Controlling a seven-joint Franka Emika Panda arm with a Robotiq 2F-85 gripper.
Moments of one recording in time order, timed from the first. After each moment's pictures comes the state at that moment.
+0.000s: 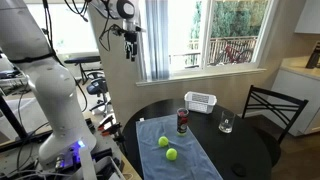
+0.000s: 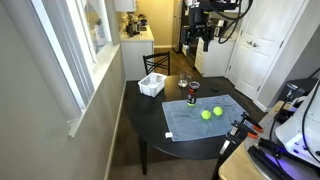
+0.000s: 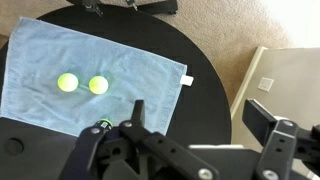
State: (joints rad) arm 0.10 -0.18 0.27 -2.19 0.13 1.88 0.51
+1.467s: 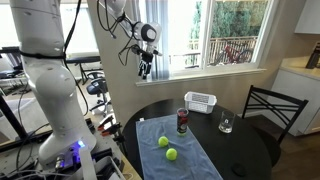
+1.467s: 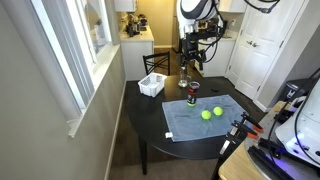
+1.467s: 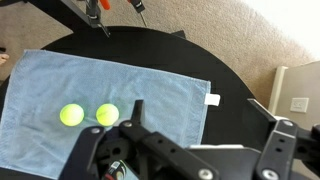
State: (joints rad) arm 0.10 0.21 0.13 -2.05 0.12 1.88 0.47
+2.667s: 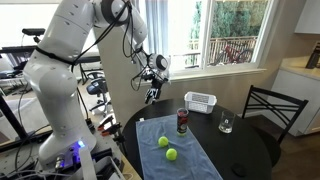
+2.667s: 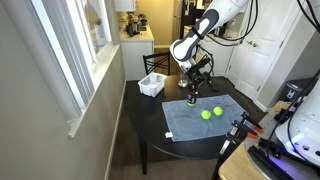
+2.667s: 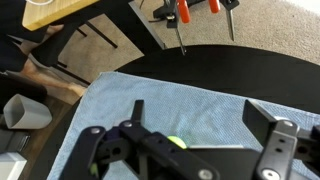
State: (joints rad) arm 0.16 0.65 -0.02 -1.85 -0.11 1.73 0.48
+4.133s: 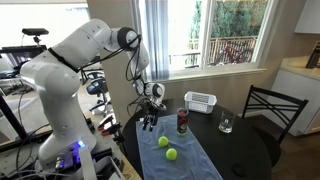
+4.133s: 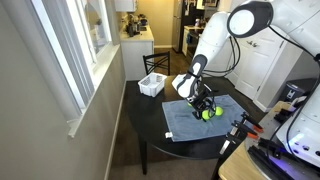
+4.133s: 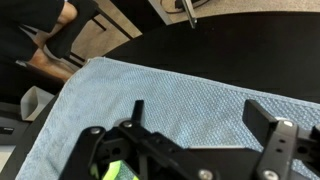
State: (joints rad) arm 0.27 1.04 -0.10 -1.80 -0.16 1.98 0.53
